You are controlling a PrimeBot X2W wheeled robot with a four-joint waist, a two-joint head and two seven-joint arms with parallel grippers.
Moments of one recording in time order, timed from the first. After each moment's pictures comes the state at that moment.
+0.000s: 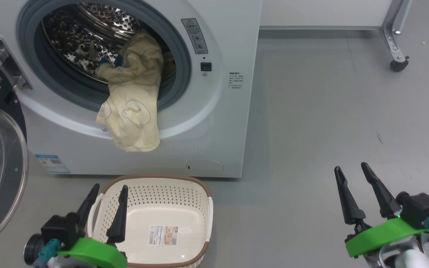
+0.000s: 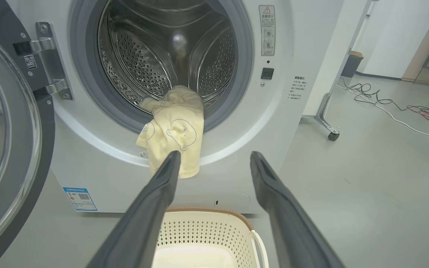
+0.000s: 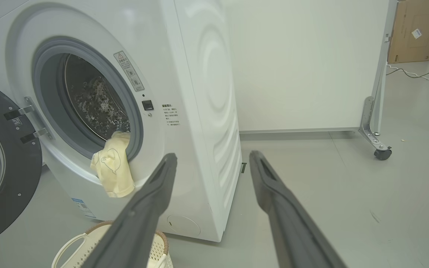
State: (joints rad) left arm -0.13 0.31 -0.39 0.23 -0.48 0.05 -0.25; right arm 0.02 -0.05 0.01 0.16 0.21 0.13 -0.25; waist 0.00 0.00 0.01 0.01
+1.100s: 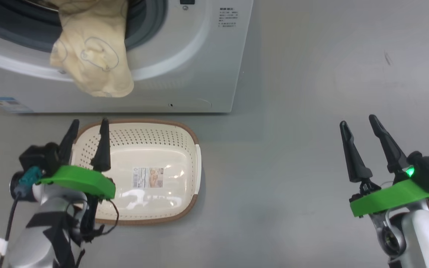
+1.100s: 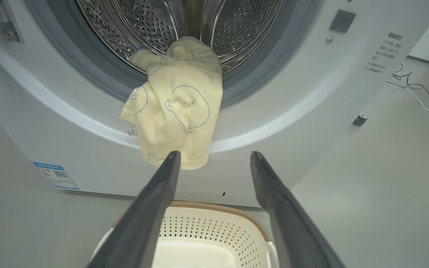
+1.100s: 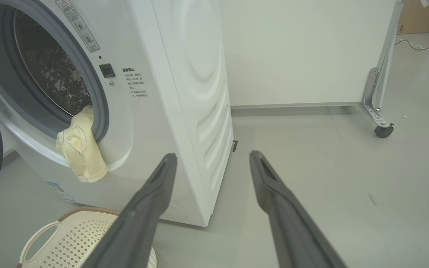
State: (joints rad) left arm -0.43 0.23 -0.32 0.44 -0.51 -0.01 -0.24; right arm -0.12 -0.08 0.02 0.11 0.21 0.13 -0.25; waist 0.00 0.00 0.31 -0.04
